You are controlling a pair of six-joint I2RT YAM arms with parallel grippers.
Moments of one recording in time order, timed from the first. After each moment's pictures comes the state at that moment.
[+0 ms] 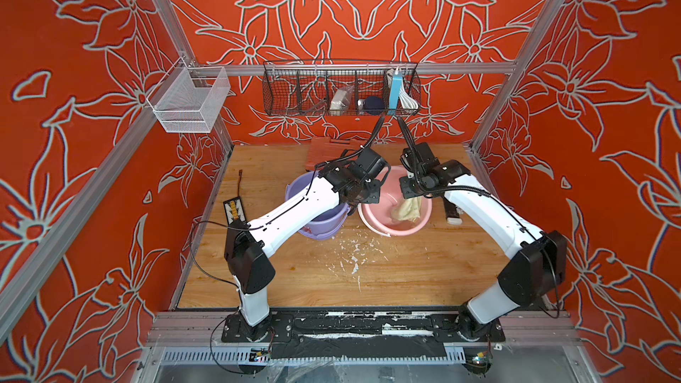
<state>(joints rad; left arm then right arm) -0.78 1.80 1.83 -0.99 -0.13 -0.62 0.48 1.58 1.47 -0.91 0.19 0.16</state>
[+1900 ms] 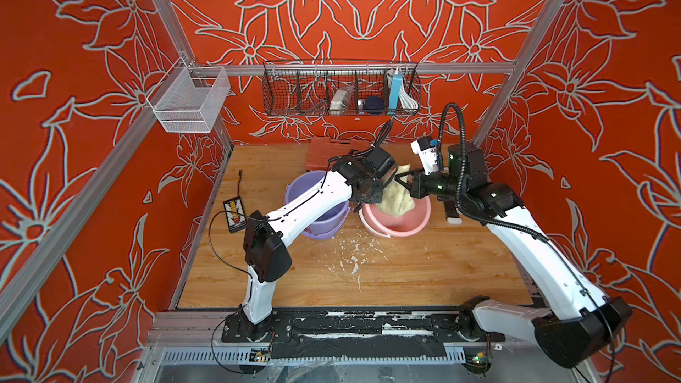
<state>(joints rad) -0.78 1.94 1.99 -1.14 -0.18 -0.63 0.41 1.22 1.30 -0.62 -0.45 0.22</state>
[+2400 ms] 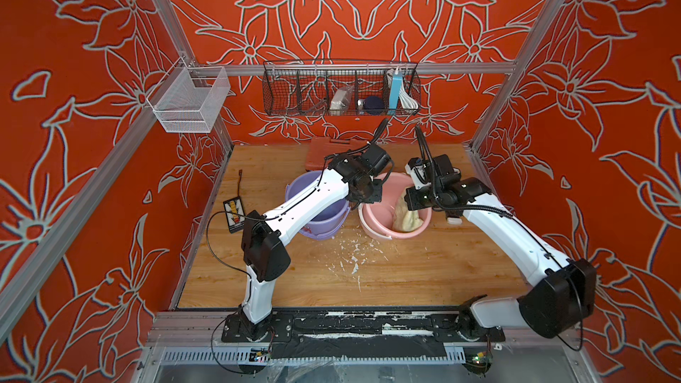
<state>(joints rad) -0.75 1.93 2.00 -1.15 -0.06 -0.65 0.43 1.38 1.24 -0.82 -0.09 0.13</state>
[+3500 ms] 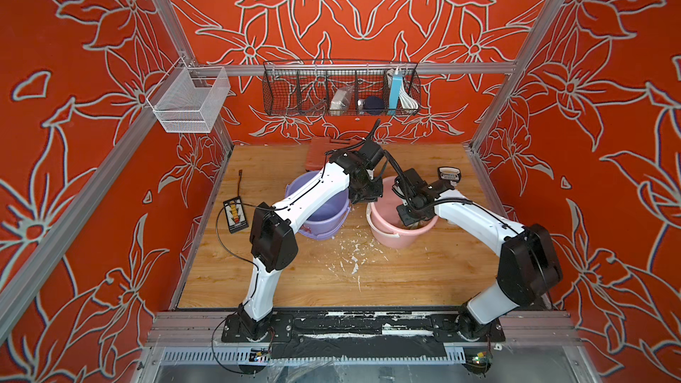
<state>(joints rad) -0.67 2.04 2.05 -1.14 0.20 -0.68 0.52 1.59 1.19 -0.87 0.23 0.08</state>
